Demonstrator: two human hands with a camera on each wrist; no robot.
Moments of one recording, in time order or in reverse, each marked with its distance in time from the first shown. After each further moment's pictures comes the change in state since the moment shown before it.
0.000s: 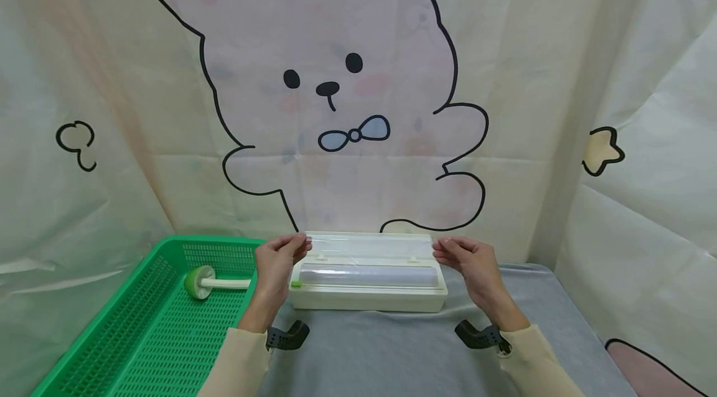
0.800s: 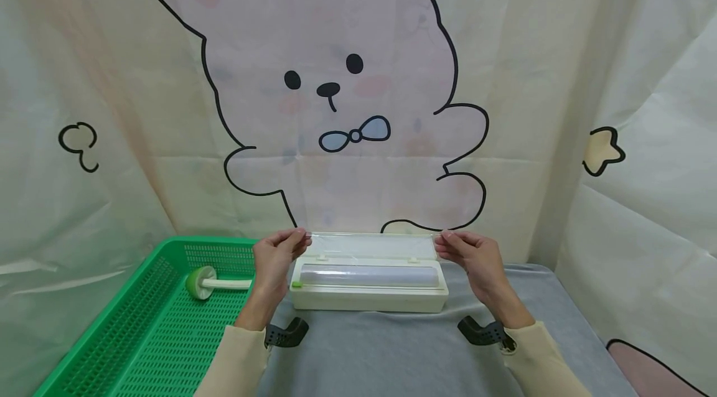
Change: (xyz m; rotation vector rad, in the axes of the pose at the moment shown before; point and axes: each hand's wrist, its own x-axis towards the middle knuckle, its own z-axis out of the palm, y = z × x) left_hand -0.002 0.011 -0.001 -0.025 -0.014 0.021; right_hand -0.002 -0.014 0.001 0.050 -0.019 -0.043
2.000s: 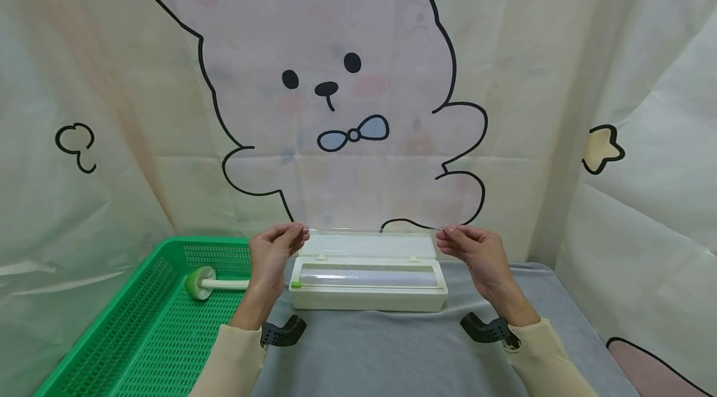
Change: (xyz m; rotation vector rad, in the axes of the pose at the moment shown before) left_hand -0.004 0.014 0.000 -0.021 -0.039 0.049; right_hand -0.007 -0.016 -0.003 0.103 -0.074 -0.065
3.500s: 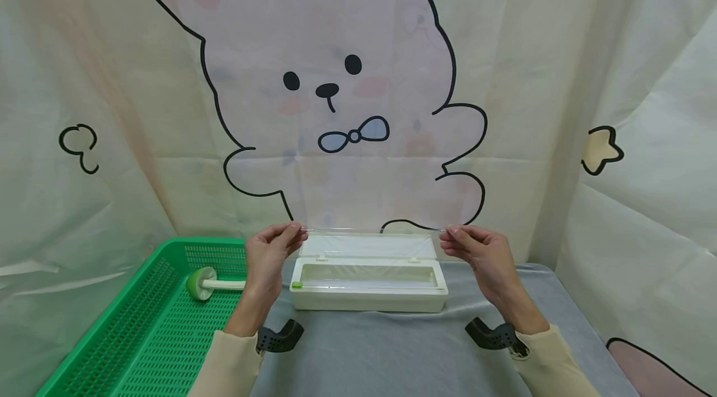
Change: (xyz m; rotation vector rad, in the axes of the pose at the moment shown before) left_hand -0.009 0.010 -0.003 -0.006 -0.007 0.027; right_hand -0.009 -0.009 -0.002 0.002 -0.041 -0.082
